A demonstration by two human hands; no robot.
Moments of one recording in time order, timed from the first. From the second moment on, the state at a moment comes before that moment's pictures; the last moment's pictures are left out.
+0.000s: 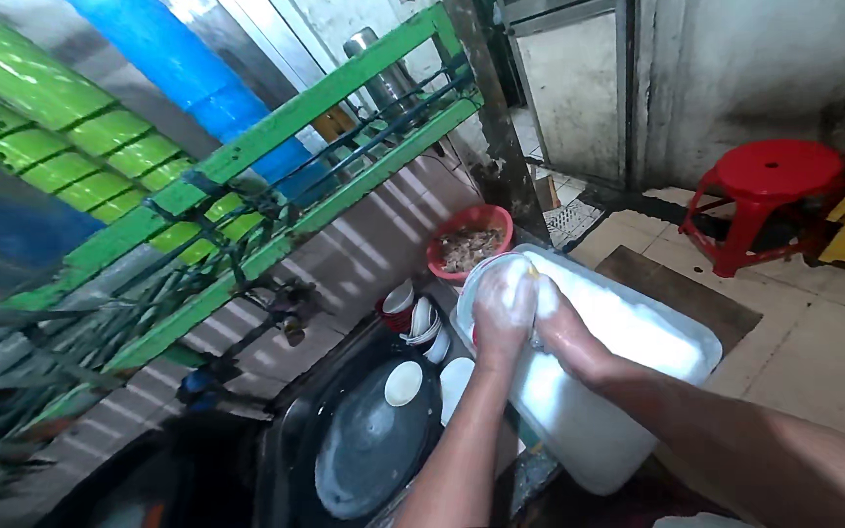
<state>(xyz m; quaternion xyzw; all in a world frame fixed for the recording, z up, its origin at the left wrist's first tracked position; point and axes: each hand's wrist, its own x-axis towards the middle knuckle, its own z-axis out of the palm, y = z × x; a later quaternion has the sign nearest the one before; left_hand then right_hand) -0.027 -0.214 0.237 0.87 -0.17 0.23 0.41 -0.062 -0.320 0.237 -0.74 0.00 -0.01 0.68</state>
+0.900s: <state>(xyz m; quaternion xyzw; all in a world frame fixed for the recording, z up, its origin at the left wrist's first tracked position) -0.029 -0.203 0.191 0.77 0.11 -0.11 0.62 -0.029 -0.392 0.186 -0.82 0.06 -0.01 0.56</state>
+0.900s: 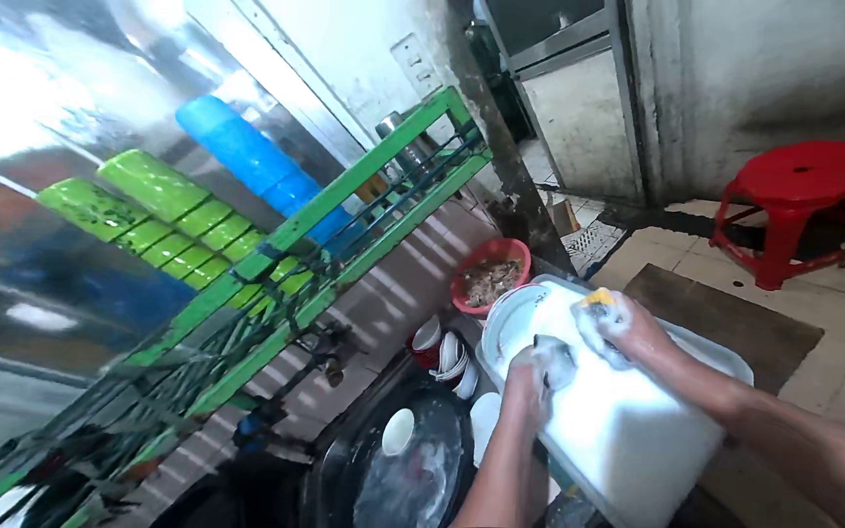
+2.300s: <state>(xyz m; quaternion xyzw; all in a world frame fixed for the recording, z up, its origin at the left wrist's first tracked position) -0.063 -0.220 0.221 0.74 -0.01 0.01 0.67 -0.039 -0.354 0.251 -0.85 -0.10 -0.06 0.51</state>
